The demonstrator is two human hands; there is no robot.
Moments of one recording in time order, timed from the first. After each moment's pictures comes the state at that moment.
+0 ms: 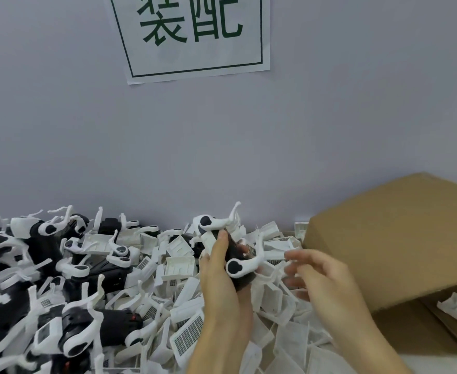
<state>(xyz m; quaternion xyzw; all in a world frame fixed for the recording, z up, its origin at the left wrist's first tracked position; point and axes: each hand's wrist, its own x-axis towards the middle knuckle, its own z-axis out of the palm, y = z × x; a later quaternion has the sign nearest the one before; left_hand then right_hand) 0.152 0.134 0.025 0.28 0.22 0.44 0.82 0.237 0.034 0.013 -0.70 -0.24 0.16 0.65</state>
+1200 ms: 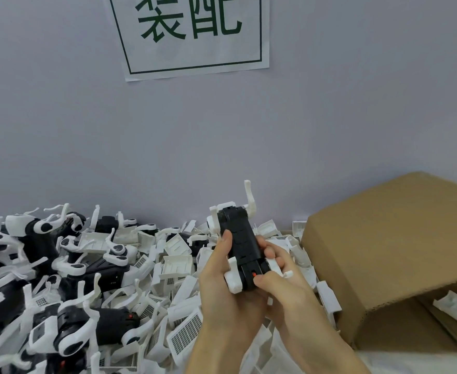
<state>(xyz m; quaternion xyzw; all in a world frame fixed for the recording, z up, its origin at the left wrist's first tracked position) 0.140 0.124 0.031 0.25 0.06 0.29 0.92 0.201 0.059 0.002 -0.51 -0.29 0.34 0.74</state>
